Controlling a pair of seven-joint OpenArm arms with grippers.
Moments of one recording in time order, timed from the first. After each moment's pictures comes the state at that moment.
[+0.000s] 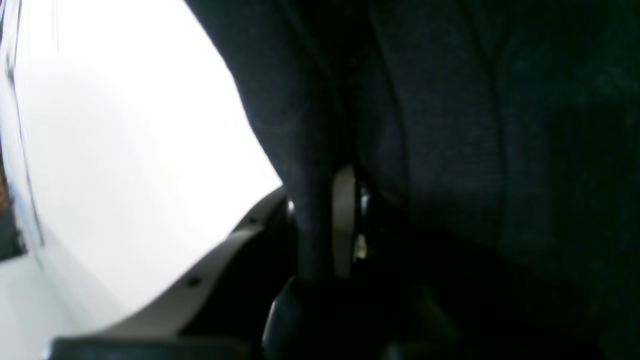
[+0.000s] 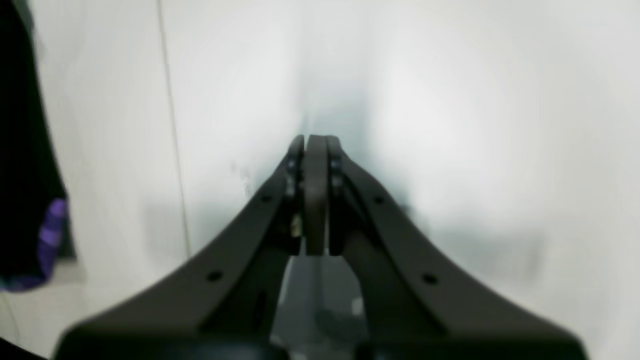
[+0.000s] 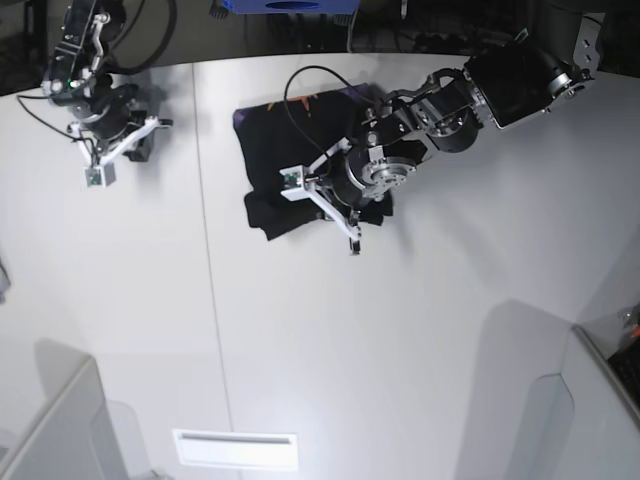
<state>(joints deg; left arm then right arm) -16.9 -23.0 62.7 89.8 13.9 -14.7 40.0 -21.3 6.2 24.1 98.7 20.3 23.5 -48.1</state>
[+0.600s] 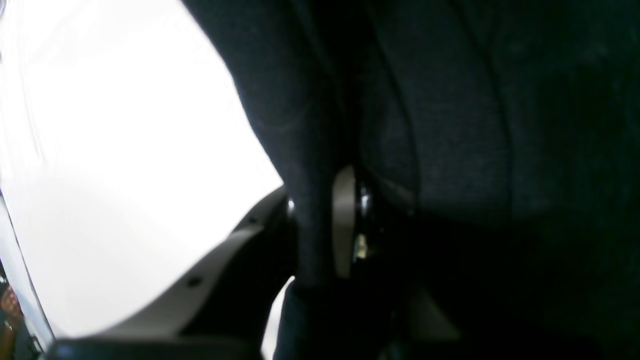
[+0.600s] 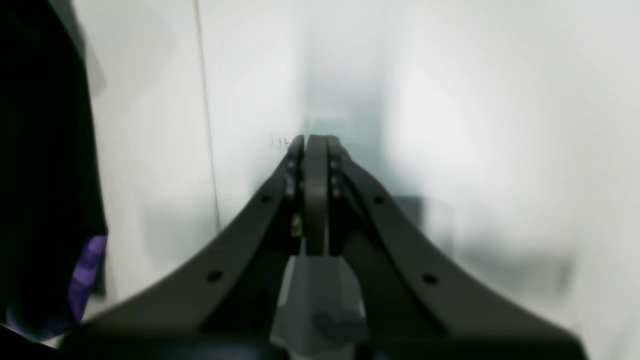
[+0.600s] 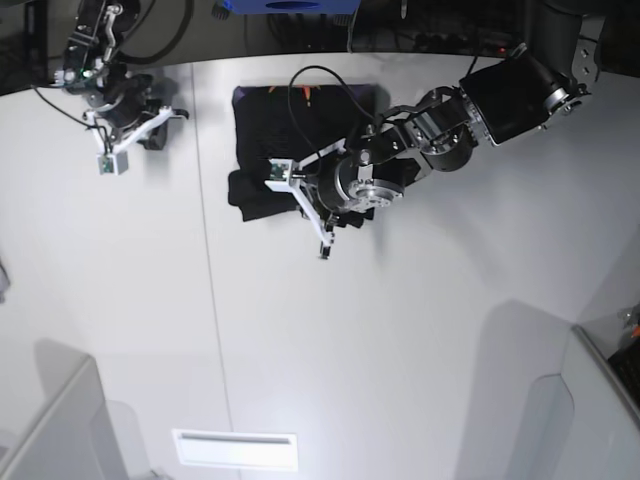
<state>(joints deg) -21.2 -21.2 63.0 89.9 13.1 -28.3 36.5 -23.2 3.5 24.1 98.4 20.3 23.3 -47.9</state>
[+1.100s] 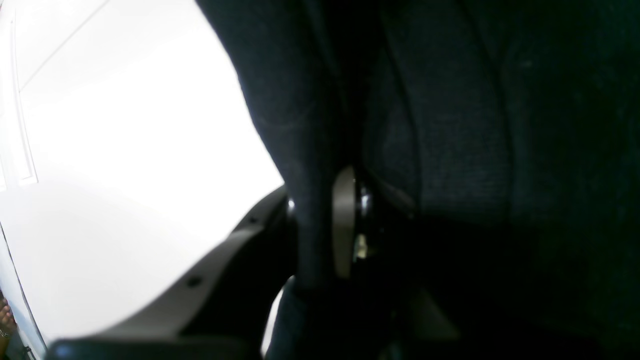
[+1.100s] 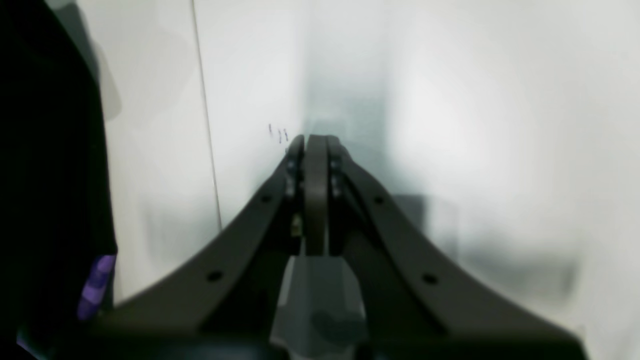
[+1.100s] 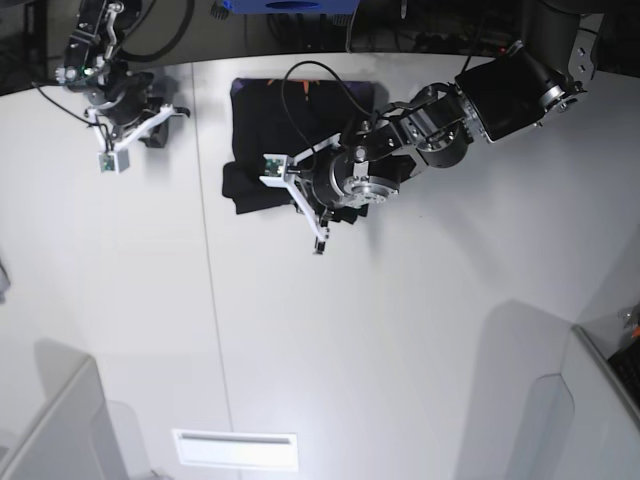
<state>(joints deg) -20.5 -20.6 62.9 89.8 12.6 -28.3 36.5 -23.5 3.1 24.2 98.4 20.5 23.2 -47.8</state>
